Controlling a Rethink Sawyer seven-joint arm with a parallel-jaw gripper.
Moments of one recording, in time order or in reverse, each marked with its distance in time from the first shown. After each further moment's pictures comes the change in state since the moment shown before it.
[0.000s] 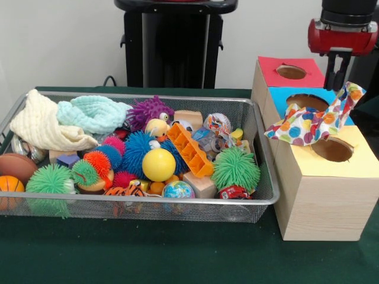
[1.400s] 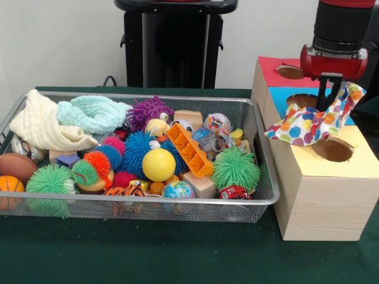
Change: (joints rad) arm -0.003 0.090 0.001 -0.020 0.000 -0.093 0.000
